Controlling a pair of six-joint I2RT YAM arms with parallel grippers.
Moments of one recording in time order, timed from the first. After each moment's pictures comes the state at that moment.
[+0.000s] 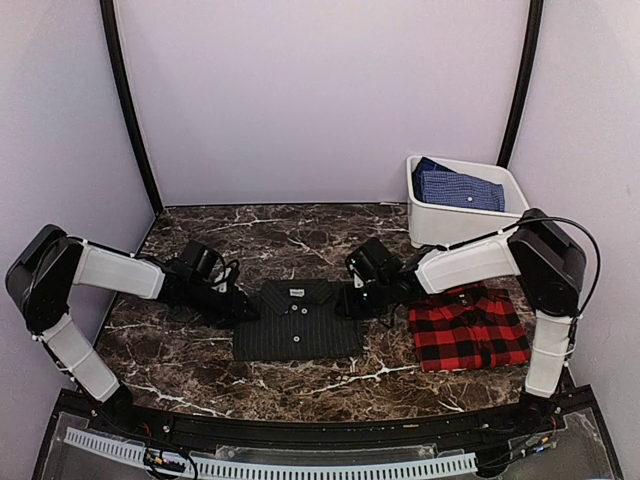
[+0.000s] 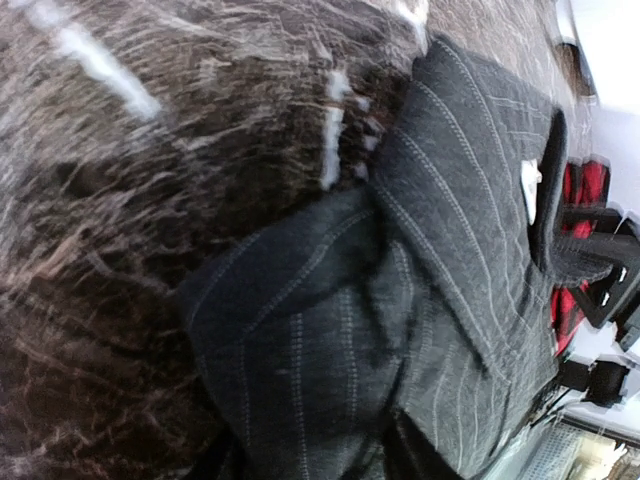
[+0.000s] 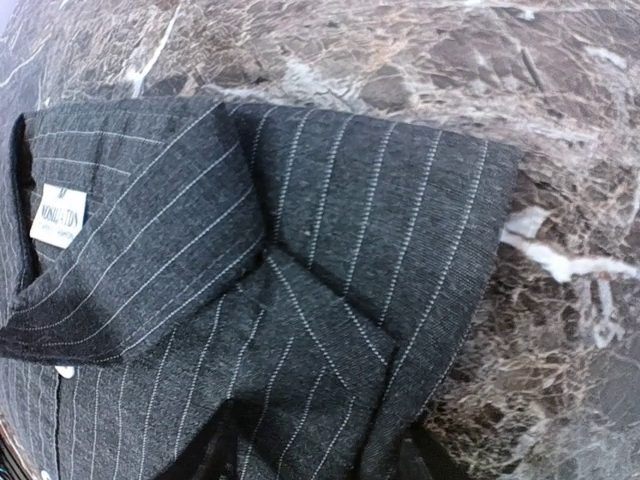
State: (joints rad) left arm -0.47 1.61 0.72 -0.11 0.46 -0.67; right arm 0.86 1.92 1.14 -0.17 -0.03 0.64
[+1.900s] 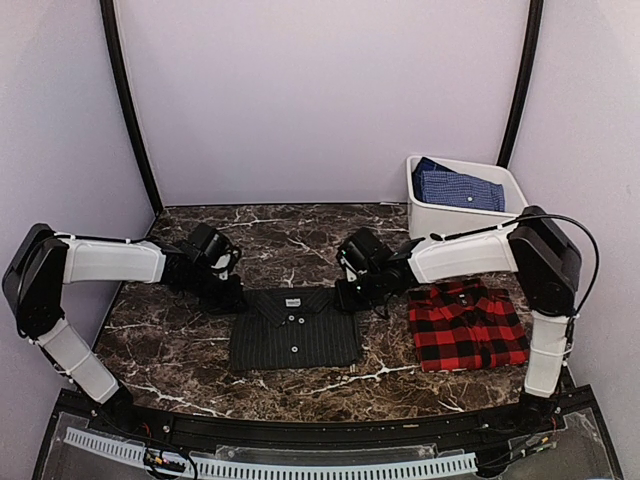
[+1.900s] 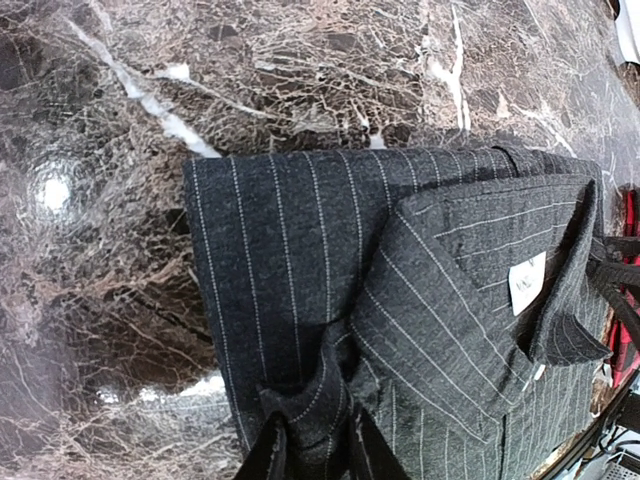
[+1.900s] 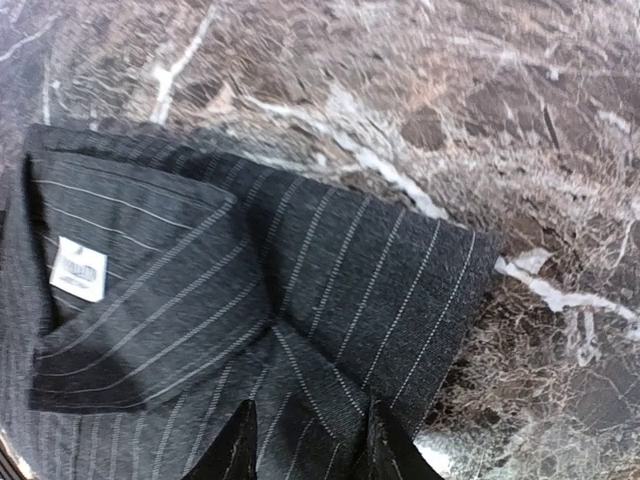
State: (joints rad) left arm -0.53 1.58 0.90 -0.42 0.19 -0.63; right arm 0.88 1.94 1.27 -0.33 0.01 0.55
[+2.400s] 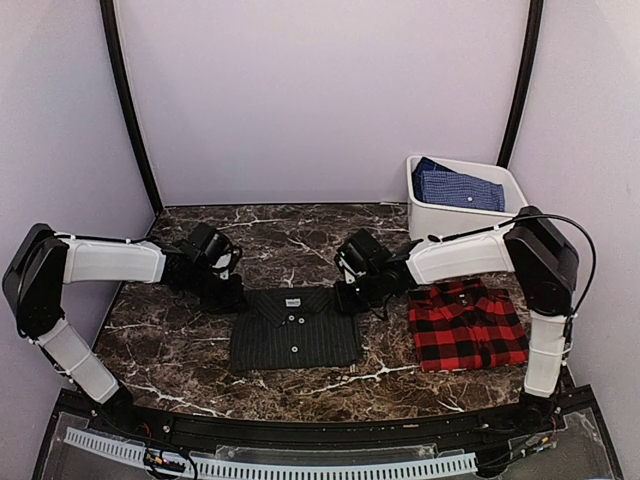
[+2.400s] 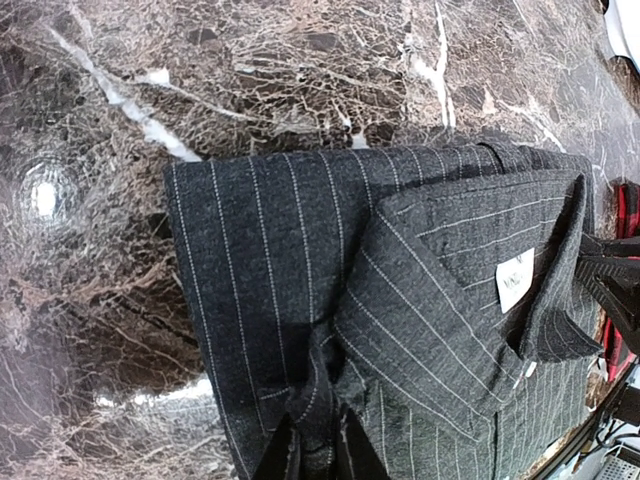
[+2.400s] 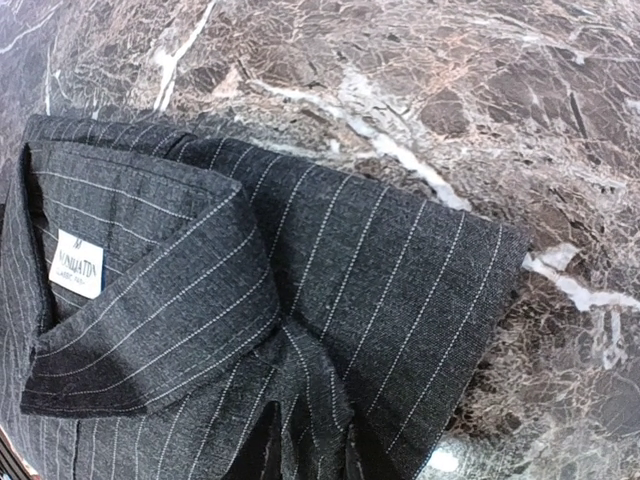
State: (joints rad) left arm -0.53 1.58 0.90 -0.40 0.21 -0.62; right arm 0.88 1.96 1.27 -0.31 -0.03 0.56
